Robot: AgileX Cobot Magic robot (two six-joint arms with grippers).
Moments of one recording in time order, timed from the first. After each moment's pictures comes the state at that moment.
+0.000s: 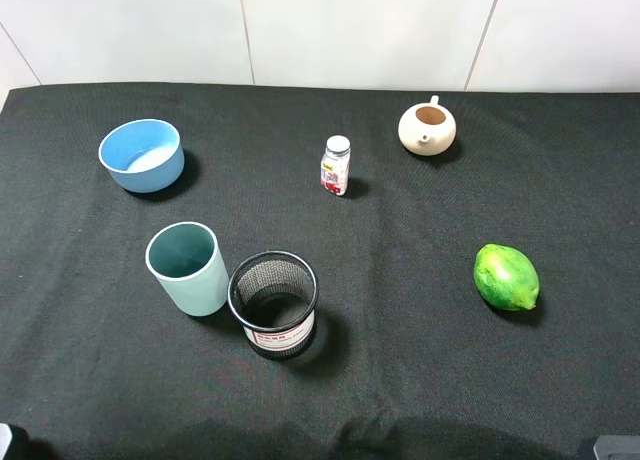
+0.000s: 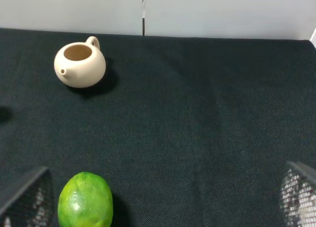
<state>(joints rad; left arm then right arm) -0.56 0.64 -0.87 0.09 1.18 -0.16 0.03 -0.01 -0.50 0.03 1.02 -0.02</state>
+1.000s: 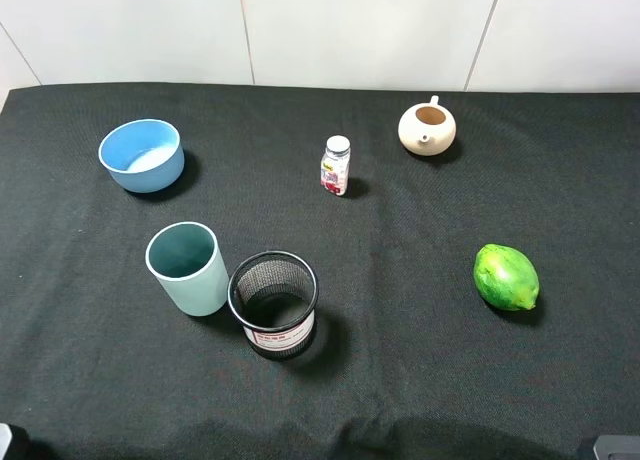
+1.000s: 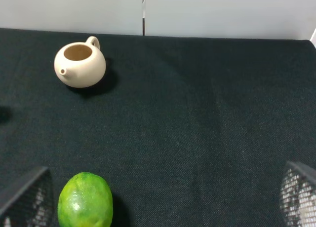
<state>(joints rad) 0.12 0.11 -0.52 0.02 1.11 0.07 0.03 -0.01 -0.50 0.03 1.02 -0.02</state>
